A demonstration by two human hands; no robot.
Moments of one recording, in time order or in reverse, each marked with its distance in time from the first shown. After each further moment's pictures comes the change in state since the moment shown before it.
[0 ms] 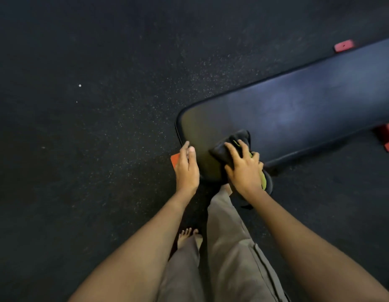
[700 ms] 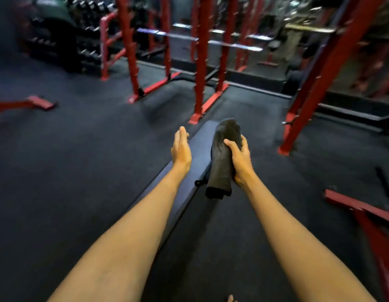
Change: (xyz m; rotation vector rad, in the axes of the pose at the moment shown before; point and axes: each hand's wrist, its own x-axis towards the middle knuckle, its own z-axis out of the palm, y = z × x) left_hand -0.293 0.354 0.096 -0.226 -0.684 0.566; right_hand -0.285 0.057 -0.382 1.602 1.050 0.272
